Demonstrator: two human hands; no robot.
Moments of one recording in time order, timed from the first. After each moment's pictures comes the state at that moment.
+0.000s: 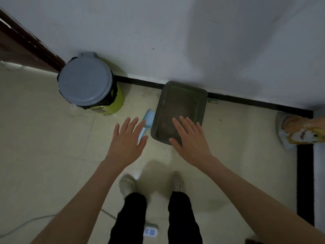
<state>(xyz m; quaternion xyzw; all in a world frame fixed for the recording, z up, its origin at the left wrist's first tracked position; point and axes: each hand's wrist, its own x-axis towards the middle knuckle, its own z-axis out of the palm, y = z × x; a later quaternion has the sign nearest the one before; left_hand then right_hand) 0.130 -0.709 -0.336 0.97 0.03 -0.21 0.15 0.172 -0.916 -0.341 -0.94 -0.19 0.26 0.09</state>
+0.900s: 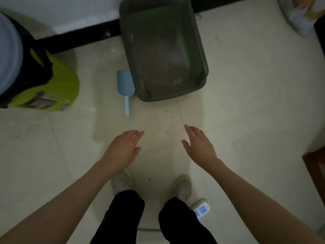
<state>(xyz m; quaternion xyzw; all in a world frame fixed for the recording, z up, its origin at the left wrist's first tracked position) 0.054 -0.637 -0.639 0.88 -0.27 -0.37 0.11 -0.029 -0.869 -0.648 -0.93 0.13 0.30 0.19</state>
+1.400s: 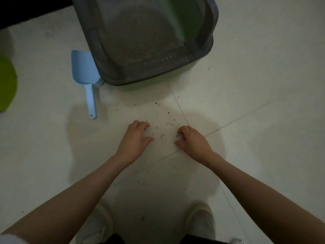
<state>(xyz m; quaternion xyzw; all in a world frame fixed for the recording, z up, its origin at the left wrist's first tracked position) 0.054 -0.705 -0.884 0.90 -0.22 -0.29 0.24 -0.035 -0.892 -0.877 -0.92 0.15 0.27 0.25</state>
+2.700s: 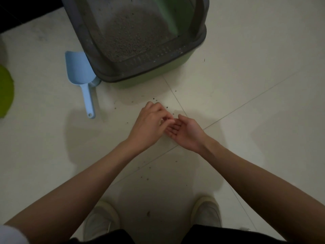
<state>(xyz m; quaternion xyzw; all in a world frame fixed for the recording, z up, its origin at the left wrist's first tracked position) 0.060 -0.747 -0.846 0.85 -0.39 -0.15 0.34 -0.011 -0.868 -0.866 -0.20 0.46 0.13 0.85</state>
